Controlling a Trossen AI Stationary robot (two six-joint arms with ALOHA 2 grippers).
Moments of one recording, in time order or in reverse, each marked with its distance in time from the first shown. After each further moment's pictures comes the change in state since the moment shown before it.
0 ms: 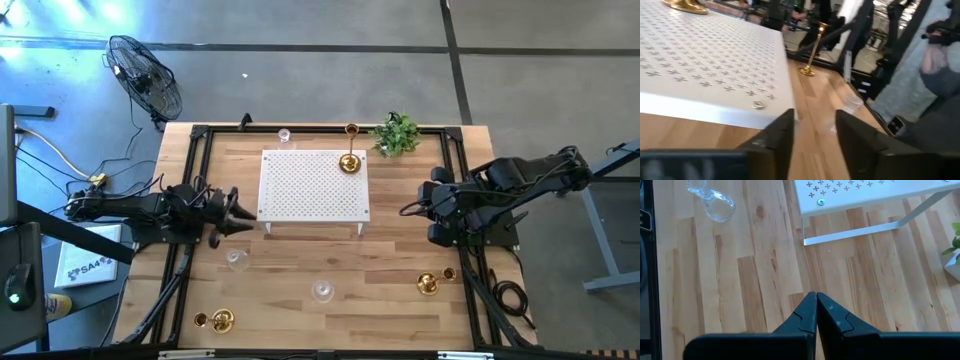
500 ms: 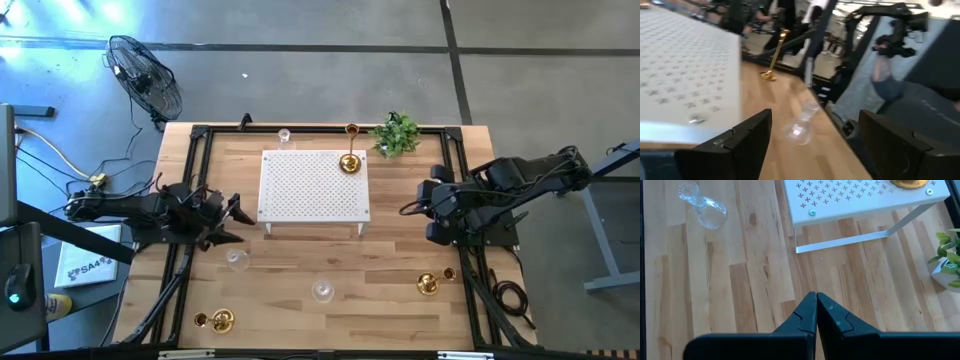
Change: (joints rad) left arm 0.000 0.000 0.005 0.087 0.196 -0.108; right arm 0.000 0.000 0.000 0.018 0.050 -0.021
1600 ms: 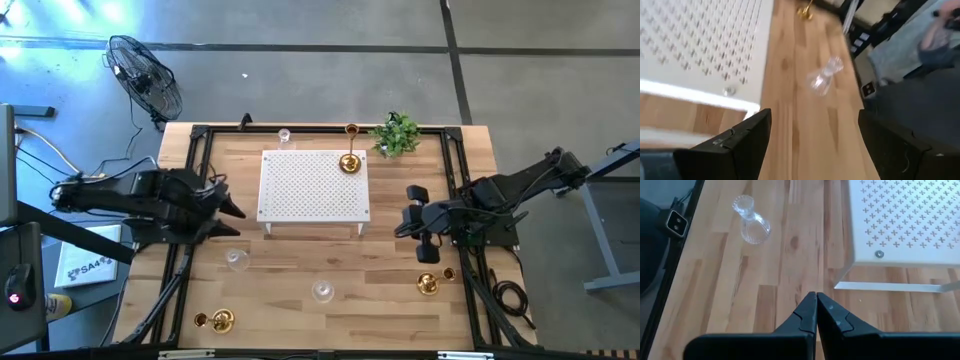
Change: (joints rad) left arm -0.001 0.338 0.563 -0.756 -0.091 -0.007; right arm 0.080 0.000 -0.217 0.406 -0.048 -0.159
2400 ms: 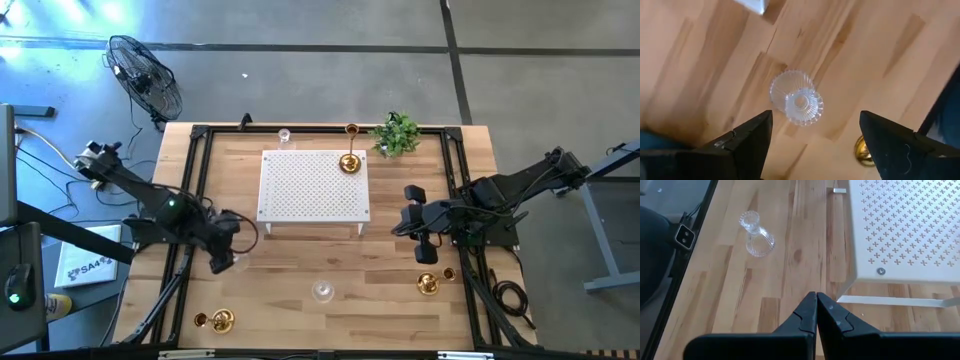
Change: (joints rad) left arm -0.513 0.588 0.366 -0.529 -0.323 -0.671; right arm 0.000 0.000 0.000 0.061 0.000 -0.023
